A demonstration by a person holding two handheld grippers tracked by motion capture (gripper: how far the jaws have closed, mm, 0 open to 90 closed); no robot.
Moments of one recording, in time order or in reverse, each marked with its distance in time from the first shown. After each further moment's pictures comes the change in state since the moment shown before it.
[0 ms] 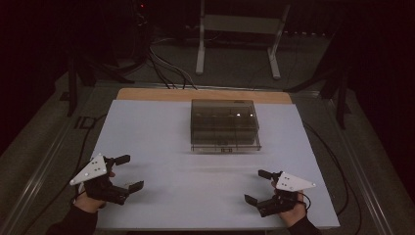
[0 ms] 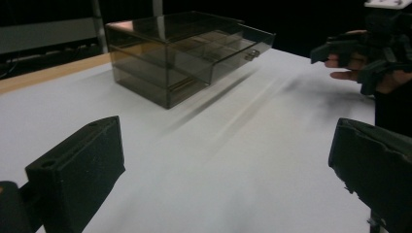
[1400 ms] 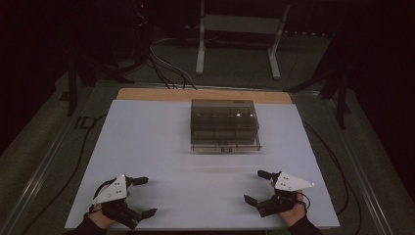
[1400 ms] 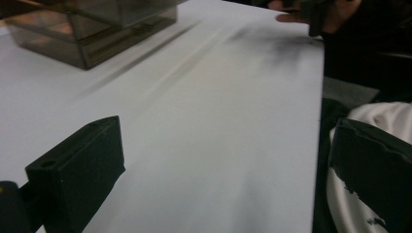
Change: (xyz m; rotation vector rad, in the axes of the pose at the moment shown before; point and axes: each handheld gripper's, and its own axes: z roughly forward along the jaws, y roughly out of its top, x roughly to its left) left arm -0.043 -0.031 0.026 0.122 -0.201 0.099; right arm -0.001 -0.002 0.002 0.020 0.001 -0.009
